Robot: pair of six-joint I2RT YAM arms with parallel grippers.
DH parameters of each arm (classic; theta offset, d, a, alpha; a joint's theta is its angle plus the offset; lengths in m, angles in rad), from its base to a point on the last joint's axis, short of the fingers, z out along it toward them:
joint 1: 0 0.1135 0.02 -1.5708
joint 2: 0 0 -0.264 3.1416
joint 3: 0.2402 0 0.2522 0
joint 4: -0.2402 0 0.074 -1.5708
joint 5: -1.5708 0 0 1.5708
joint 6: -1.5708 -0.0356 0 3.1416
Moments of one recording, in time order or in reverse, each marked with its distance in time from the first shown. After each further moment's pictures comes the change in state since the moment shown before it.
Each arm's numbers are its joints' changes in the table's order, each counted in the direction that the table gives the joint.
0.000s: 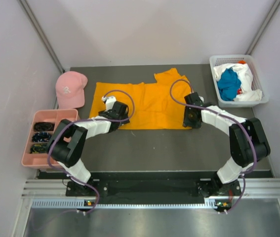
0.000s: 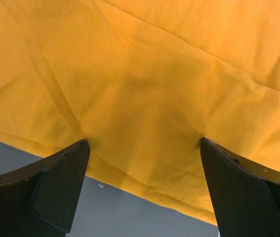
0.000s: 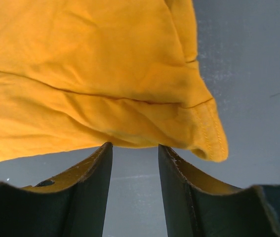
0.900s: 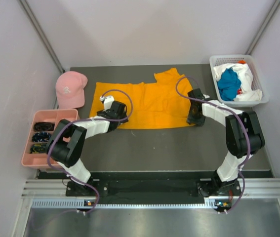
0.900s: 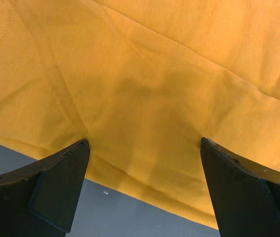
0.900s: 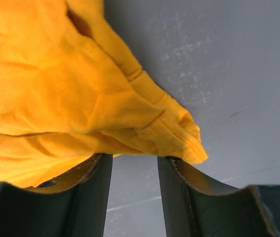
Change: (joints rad) left arm 0.024 -0.004 -0.009 0.023 -0.002 0.004; right arm -0.090 0.121 0.088 -0.050 -0.071 -0.070
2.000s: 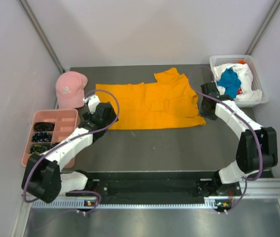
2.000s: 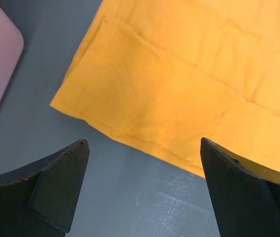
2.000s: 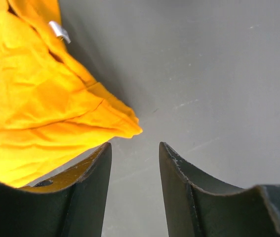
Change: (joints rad) left arm 0.023 -0.427 -0.099 -0.198 0.045 0.024; right arm -0.088 -0.218 0.027 -0.108 -0.113 0.046
